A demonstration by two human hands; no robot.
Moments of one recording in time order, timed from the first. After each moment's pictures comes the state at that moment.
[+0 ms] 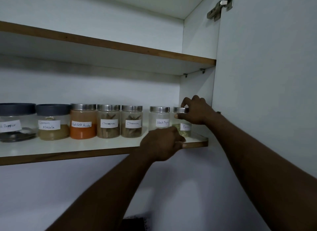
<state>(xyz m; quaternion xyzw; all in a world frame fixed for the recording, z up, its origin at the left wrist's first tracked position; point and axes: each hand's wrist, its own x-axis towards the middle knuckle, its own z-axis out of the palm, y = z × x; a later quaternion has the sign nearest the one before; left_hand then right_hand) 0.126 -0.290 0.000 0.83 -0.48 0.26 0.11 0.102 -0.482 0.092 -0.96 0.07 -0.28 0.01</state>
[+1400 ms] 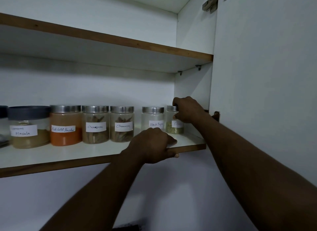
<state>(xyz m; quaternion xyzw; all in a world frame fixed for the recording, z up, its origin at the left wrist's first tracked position) 0.151 -0.293 0.011 0.83 -0.50 0.25 0.04 0.157 -0.494 0.091 -0.94 0.07 -0.32 -0.05</state>
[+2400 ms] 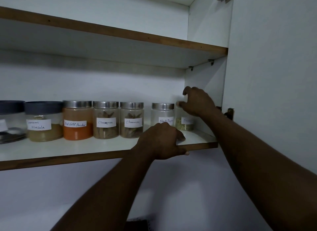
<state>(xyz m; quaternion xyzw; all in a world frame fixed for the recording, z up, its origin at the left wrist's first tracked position) 0.150 -0.293 0.009 0.83 -0.48 0.27 0.08 0.164 -0.491 0.096 -0.92 0.06 -0.39 0.02</state>
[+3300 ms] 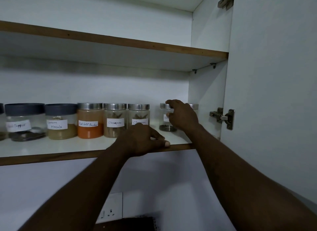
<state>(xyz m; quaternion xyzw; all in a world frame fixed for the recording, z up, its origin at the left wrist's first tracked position) 0.158 -0.215 0.010 0.87 -0.40 0.20 0.21 0.179 -0.433 0.048 -0.91 -0.01 -0.40 0.11</state>
